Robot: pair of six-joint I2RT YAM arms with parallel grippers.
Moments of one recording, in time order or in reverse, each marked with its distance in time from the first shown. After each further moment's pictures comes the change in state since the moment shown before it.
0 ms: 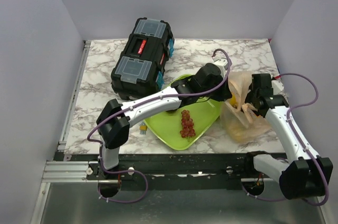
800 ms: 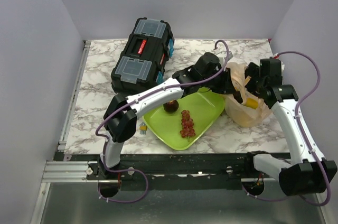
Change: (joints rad) left arm 0.091 0.113 0.187 -0.021 0.246 -0.047; right arm -0.005 0.095 0.305 -0.031 0.022 -0.294
